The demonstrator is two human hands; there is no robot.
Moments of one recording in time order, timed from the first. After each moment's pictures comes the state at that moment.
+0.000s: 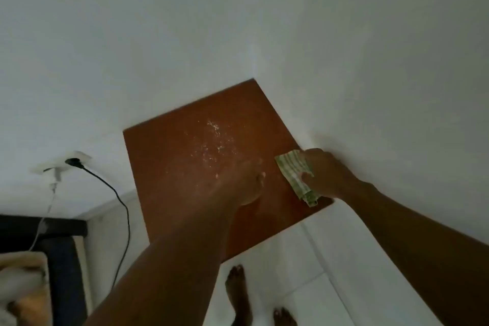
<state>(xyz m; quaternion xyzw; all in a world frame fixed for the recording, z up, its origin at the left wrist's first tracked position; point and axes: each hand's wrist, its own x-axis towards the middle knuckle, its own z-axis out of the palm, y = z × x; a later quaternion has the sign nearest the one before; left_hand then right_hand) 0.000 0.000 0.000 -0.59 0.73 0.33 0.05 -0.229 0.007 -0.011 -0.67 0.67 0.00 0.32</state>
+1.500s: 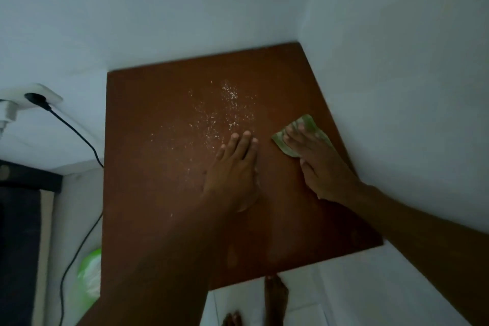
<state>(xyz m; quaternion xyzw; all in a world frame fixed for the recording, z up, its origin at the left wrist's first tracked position) 0.036 -0.018 -0.156 -0.64 0.74 0.19 0.03 -0.192 -0.073 -0.180 -0.88 0.43 -0.12 0.17</state>
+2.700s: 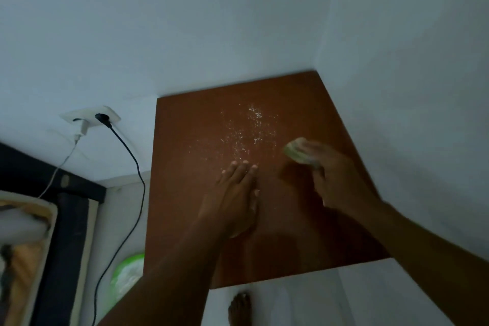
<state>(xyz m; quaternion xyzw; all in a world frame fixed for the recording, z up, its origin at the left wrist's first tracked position) 0.073 0.042 -0.110 -0.66 0.73 0.18 0.02 -0.162 -0.035 -0.119 -0.79 0.49 -0.25 0.27</state>
